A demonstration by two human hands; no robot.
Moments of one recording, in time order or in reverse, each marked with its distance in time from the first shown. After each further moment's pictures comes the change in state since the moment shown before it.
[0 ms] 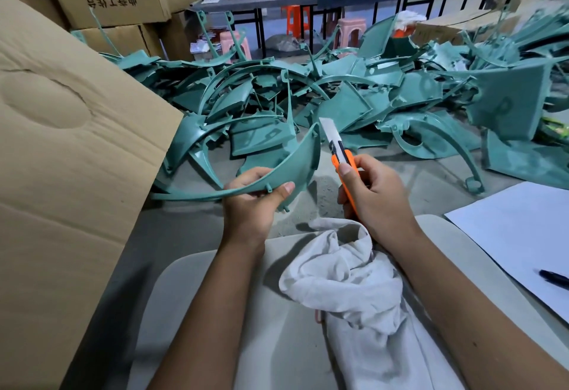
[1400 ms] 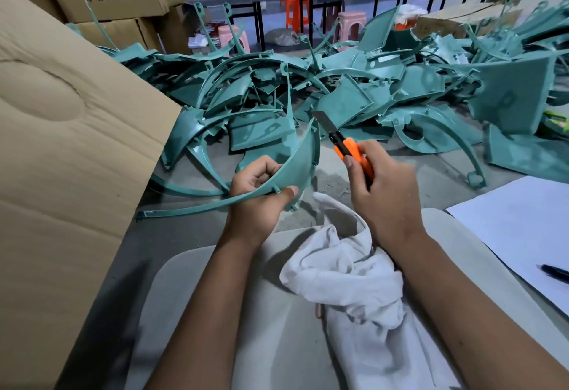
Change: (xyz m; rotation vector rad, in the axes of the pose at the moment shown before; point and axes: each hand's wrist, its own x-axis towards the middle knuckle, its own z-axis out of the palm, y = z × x) left_hand 0.000 0.009 -0.004 0.183 -0.208 0.070; right_hand -0.002 0.001 -0.003 -0.511 0.239 -0.378
